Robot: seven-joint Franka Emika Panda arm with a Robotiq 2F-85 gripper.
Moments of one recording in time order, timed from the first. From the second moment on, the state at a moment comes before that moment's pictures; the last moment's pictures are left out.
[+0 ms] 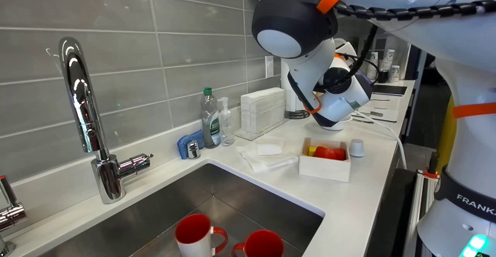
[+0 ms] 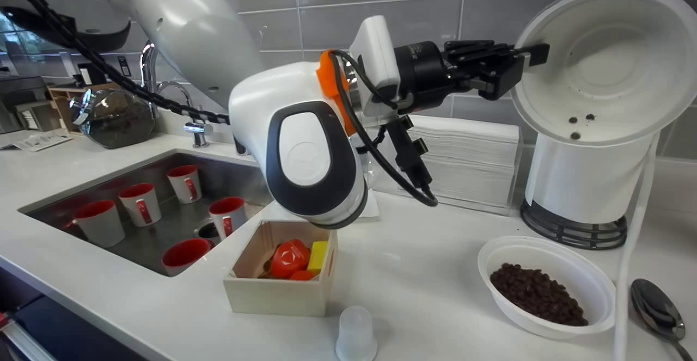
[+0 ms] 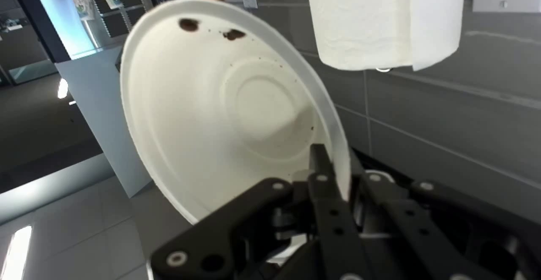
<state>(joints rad) 0.71 1.10 -1.14 -2.60 0.73 4.21 0.93</state>
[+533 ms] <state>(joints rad) 0.64 0.78 -1.13 -2.58 0.63 4.20 0.64</state>
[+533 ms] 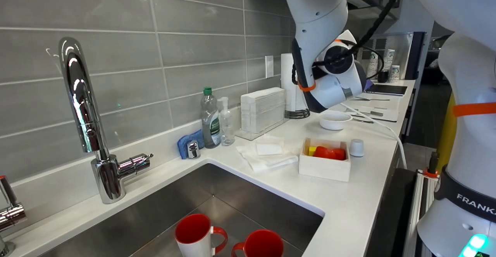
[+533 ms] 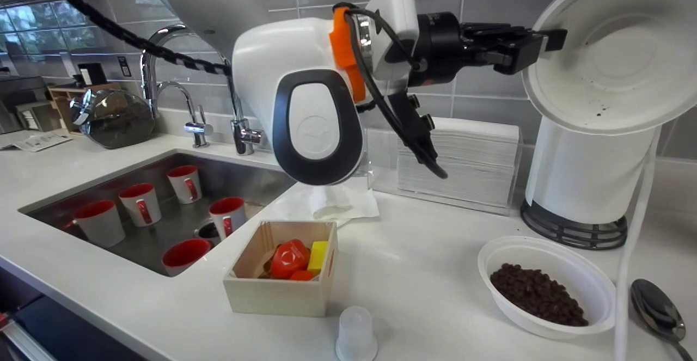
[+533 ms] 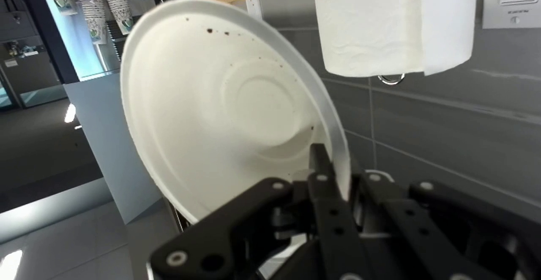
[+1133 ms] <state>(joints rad) 0.75 0.49 -1.19 -2.57 0.63 3.81 0.24</state>
